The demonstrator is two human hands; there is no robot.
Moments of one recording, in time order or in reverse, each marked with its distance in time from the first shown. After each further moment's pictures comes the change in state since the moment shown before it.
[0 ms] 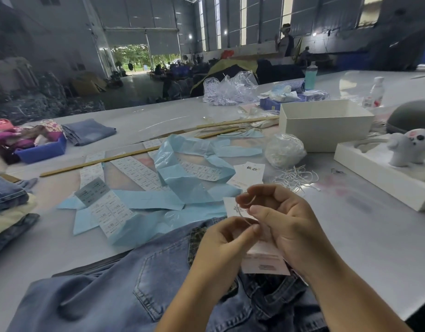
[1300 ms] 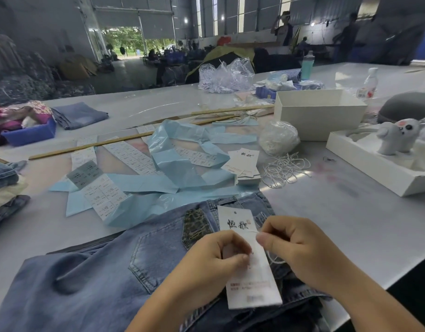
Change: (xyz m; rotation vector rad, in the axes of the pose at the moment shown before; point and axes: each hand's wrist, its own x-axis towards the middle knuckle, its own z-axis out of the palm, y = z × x) left_hand -0.037 -0.012 -0.019 0.355 -0.204 -0.193; right_hand -0.053 -0.004 -0.027 -0.887 -0.163 0.072
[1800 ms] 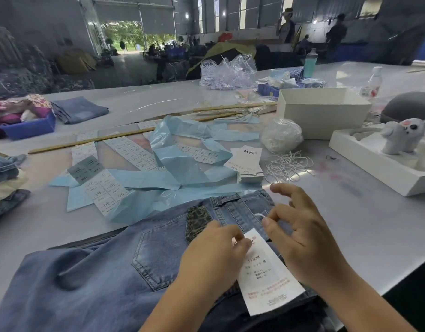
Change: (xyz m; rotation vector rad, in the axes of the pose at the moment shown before) left_hand 0.012 0.003 0.010 0.620 0.226 -0.071; right_hand 0.006 0.003 0.017 -0.285 0.333 -0.156
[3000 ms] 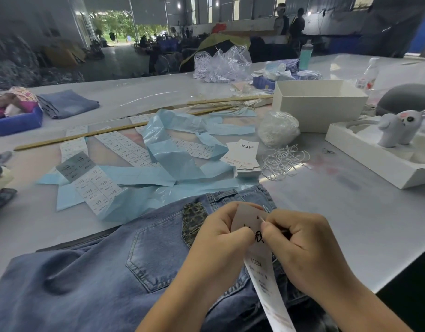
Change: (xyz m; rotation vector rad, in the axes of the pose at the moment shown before) left_hand -0.010 0.026 -0.019 -1.130 -0.114 0.055; right_hand -0.007 -0.017 -0.001 0.043 0.022 0.007
